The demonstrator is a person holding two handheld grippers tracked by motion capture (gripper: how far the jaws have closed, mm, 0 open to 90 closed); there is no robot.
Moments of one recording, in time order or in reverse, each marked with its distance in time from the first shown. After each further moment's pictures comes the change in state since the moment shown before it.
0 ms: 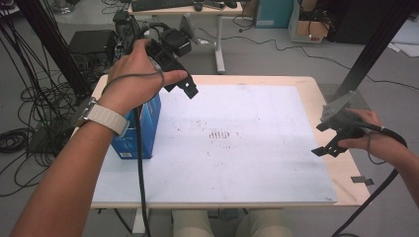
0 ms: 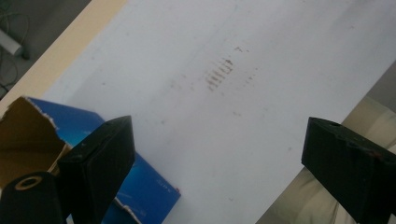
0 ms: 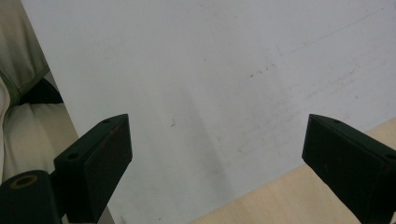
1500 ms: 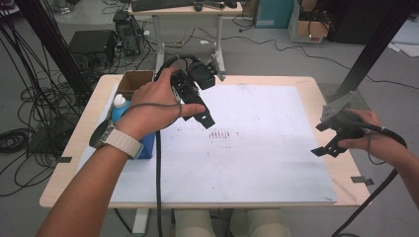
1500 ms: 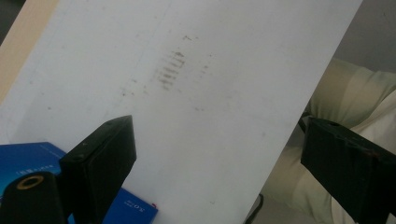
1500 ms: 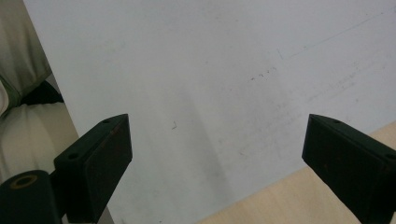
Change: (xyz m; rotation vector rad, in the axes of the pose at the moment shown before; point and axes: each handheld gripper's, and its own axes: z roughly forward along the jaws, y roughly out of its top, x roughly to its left) left arm -0.041 -0.004 0.034 0.077 -0.073 0.228; right arm 0.001 -0.001 0.000 -0.010 0.000 -0.010
